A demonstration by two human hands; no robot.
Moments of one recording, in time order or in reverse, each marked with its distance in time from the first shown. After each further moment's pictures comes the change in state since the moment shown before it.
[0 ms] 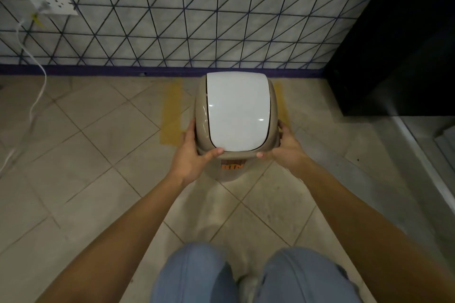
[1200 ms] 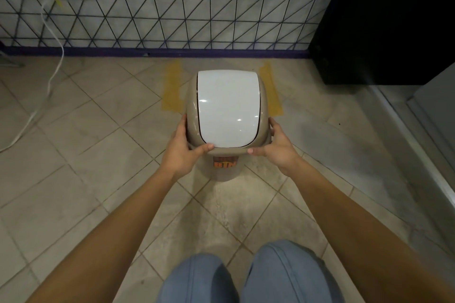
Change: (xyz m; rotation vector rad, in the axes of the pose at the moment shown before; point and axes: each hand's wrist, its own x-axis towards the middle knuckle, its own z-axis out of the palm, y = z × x) left_hand -0.163 -0.017 0.020 0.081 0.060 0.054; right_hand -0.155 0.077 0.009 0.138 -0.034 -0.069
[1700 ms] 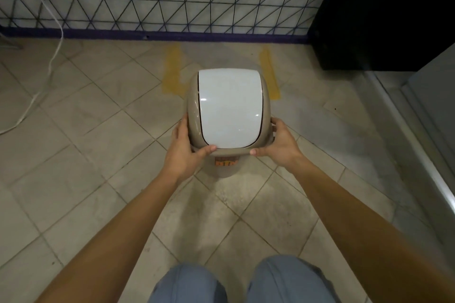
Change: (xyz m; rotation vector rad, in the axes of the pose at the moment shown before) left_hand -0.057 -0.002 0.006 0.068 0.029 0.001; right_hand -0.045 0.013 -0.002 -0.294 0.085 0.006
